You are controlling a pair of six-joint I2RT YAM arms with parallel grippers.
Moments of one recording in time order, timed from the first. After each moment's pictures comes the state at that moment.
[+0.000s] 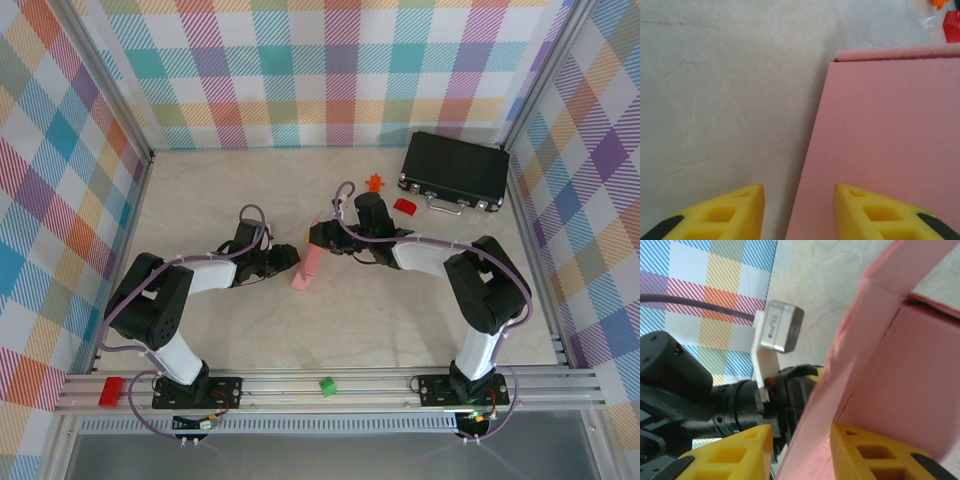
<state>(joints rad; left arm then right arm) -0.40 1.66 0.71 0.12 0.37 -0.76 0.61 1.79 1.01 0.28 -0.69 0.86</state>
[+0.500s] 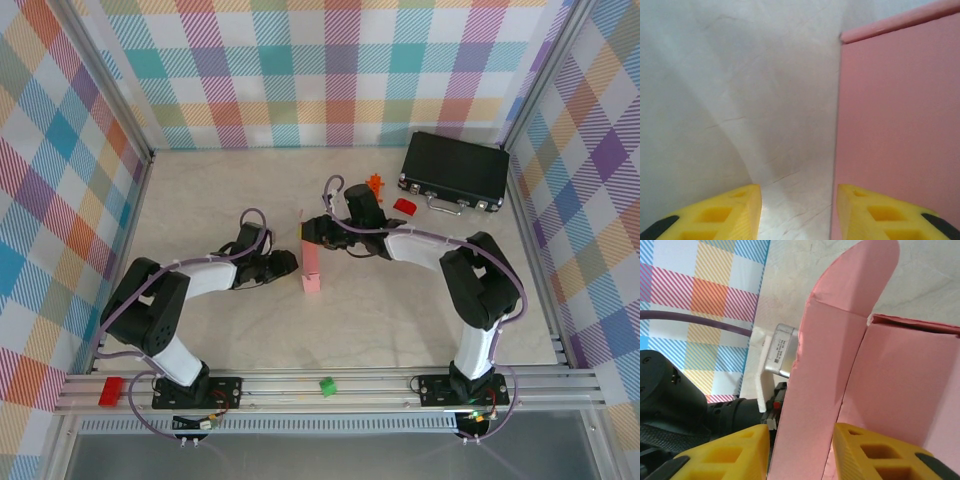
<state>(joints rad) -0.42 1.61 0.72 -0.04 0.27 -0.74 0.63 1.83 1.14 0.10 -0.66 0.78</state>
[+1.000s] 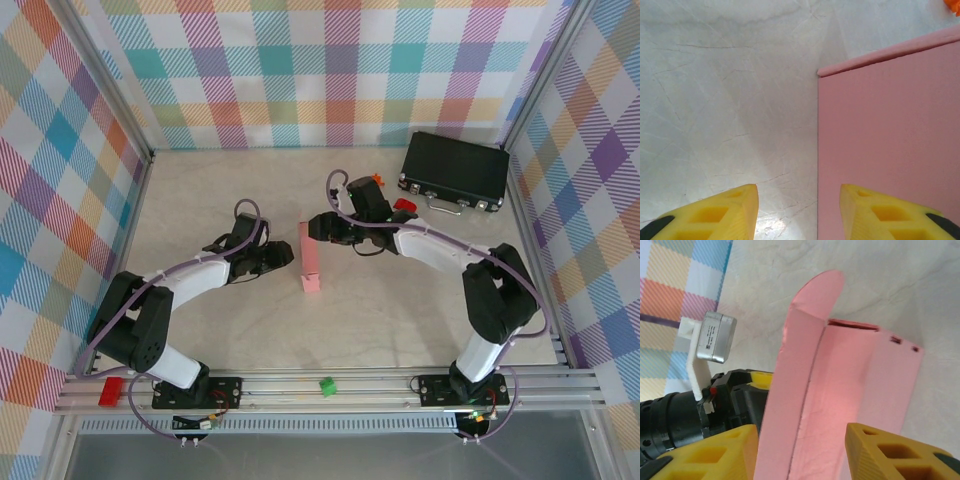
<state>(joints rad) -0.42 1.51 0.78 -0.17 0.19 -0.70 0.63 1.70 1.20 -0.21 -0.45 0.63</state>
